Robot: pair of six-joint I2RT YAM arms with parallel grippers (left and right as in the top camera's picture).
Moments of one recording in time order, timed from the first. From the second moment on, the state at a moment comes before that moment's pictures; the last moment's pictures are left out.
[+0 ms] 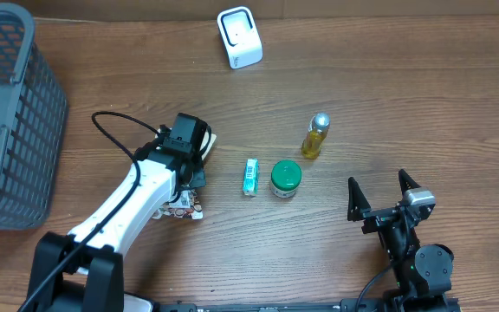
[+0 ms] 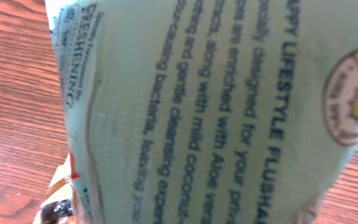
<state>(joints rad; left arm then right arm) -0.33 1.58 0.95 -0.72 -0.22 -0.48 0.14 0.01 0.02 -0.03 -0.05 0.13</state>
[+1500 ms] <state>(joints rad) -0.20 1.71 1.09 -0.86 -0.06 -0.45 0.14 0.01 0.02 -0.03 -0.05 0.13</state>
